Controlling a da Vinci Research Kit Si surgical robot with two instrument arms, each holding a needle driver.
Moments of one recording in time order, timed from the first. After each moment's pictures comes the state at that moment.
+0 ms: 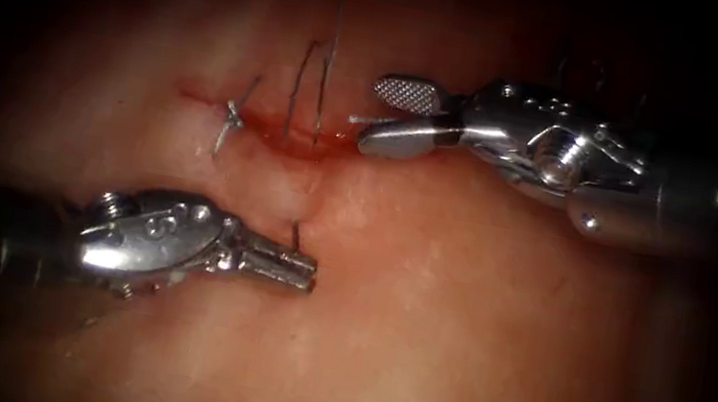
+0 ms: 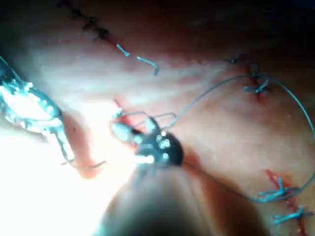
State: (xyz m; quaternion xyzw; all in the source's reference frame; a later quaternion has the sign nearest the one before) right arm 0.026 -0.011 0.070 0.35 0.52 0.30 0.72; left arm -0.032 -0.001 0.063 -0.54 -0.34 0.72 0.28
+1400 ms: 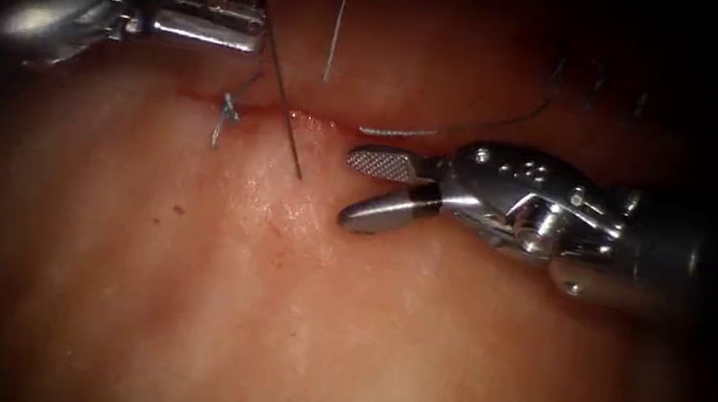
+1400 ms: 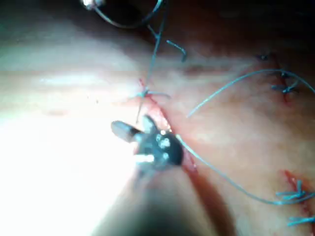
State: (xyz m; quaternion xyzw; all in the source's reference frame) right arm 0.027 -0.015 0.070 0.33 0.55 0.20 0.74; left arm -0.026 0.013 0.047 -0.56 -0.14 0.81 0.12
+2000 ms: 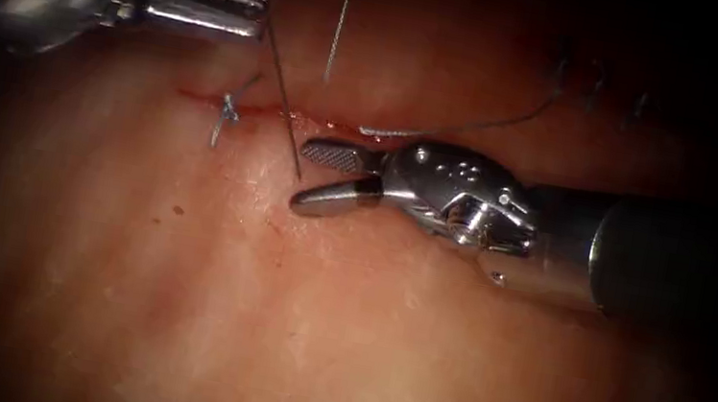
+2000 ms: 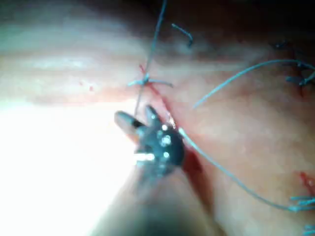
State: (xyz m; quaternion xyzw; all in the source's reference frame) right arm 0.030 -0.015 0.076 0.25 0.56 0.23 0.76; left arm -0.027 0.012 0.046 -0.57 -0.16 0.80 0.12
